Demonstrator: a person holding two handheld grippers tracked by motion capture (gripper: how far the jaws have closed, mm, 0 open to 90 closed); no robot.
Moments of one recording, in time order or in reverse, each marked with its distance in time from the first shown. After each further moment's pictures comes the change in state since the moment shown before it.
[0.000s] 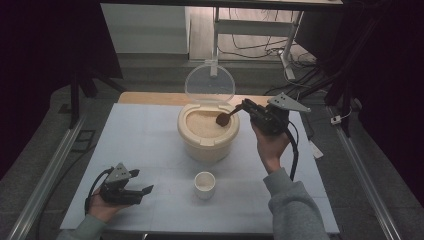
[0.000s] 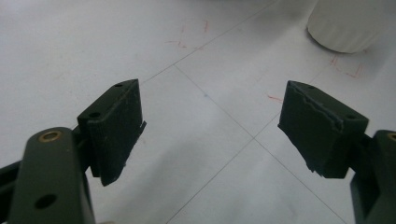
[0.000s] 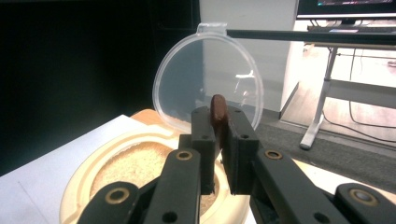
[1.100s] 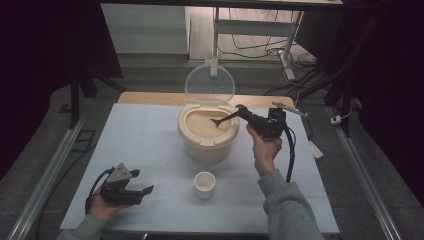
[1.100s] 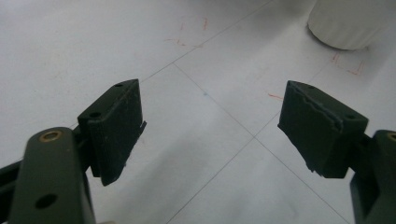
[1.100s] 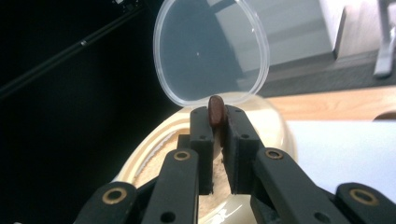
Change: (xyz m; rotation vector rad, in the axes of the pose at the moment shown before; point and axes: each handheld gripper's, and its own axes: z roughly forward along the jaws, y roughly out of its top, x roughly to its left) left arm 0.000 0.000 0.002 0.008 -0.002 0.005; right arm -0.024 -0.041 0.021 0.055 0.119 0.484
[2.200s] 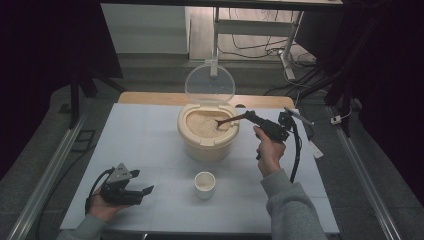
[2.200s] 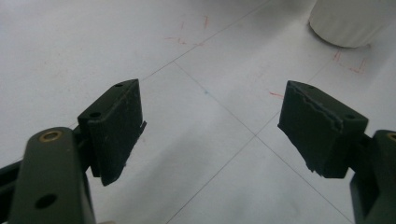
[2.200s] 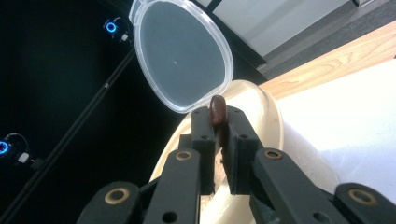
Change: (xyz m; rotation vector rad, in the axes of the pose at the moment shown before) left arm 0.000 -0.001 0.000 0.004 0.003 0.005; right arm -0.034 -0.008 -0.011 -0.032 0.060 0.349
